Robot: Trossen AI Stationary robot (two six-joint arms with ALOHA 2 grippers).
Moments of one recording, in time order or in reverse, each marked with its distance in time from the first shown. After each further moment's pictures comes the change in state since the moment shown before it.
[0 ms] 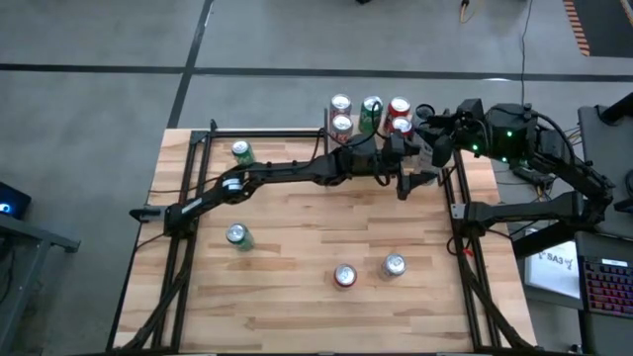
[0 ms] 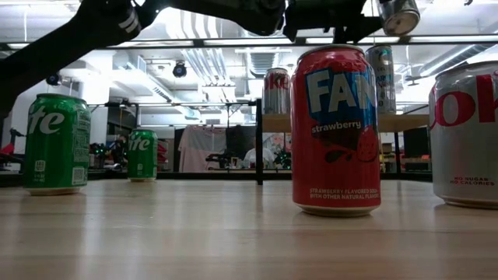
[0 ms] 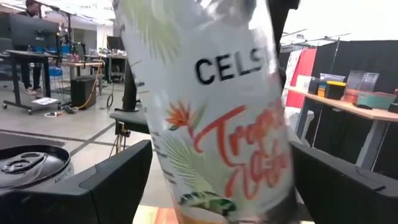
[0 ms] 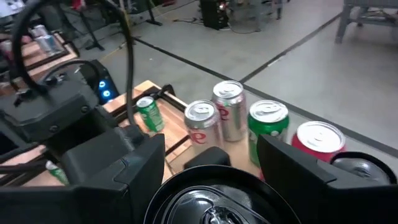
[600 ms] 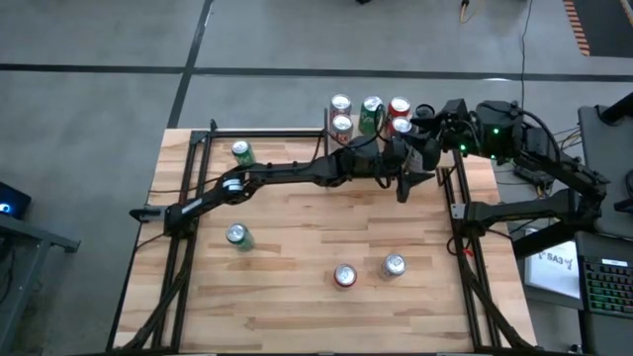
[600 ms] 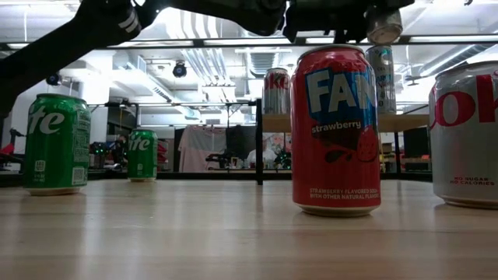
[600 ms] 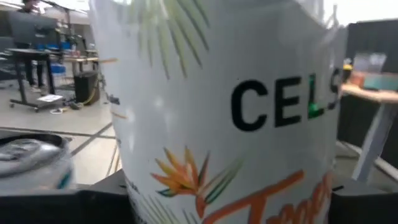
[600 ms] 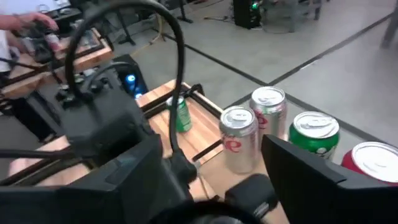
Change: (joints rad) left arm -0.009 -0.001 -0.001 -0.039 -0.003 0.056; right arm 0.000 0.072 -0.005 0.099 -0.127 -0.037
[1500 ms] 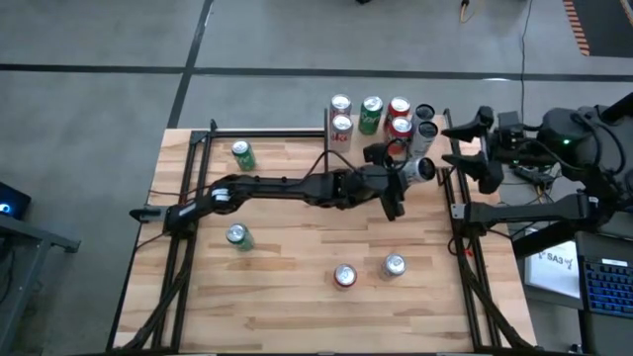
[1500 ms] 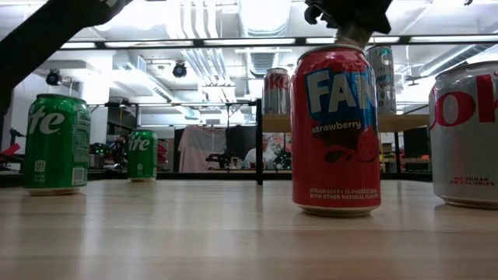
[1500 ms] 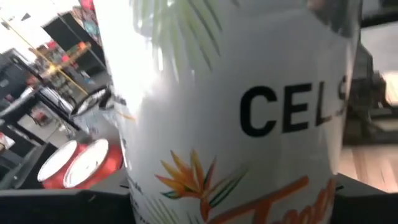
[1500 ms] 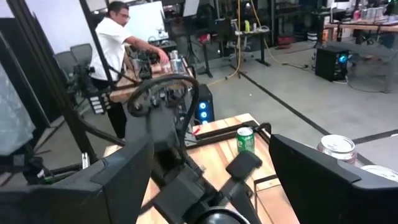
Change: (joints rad) left arm -0.143 -0.111 -0.004 -0.464 -0.647 0.439; right arm 0.090 -0.198 0.001 0.013 -0.232 -0.122
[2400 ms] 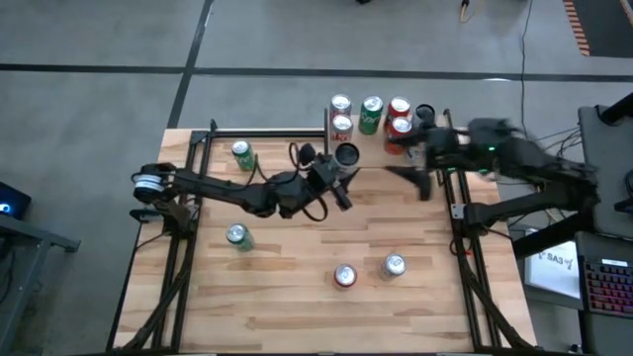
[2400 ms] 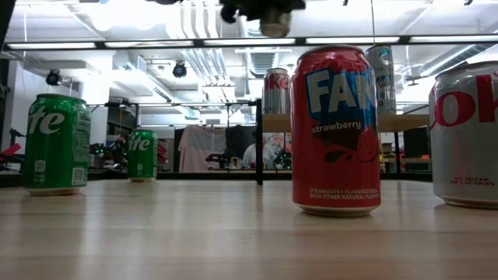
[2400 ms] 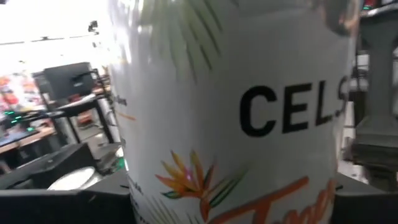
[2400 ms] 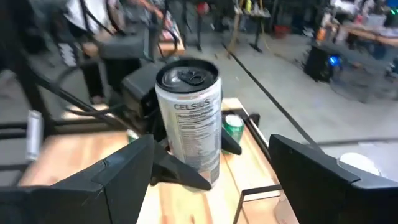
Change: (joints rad) left arm -0.038 -0.602 -1.091 0.868 -0.170 -0.063; right arm 0.132 0.302 -0.099 0.231 0.141 -0.192
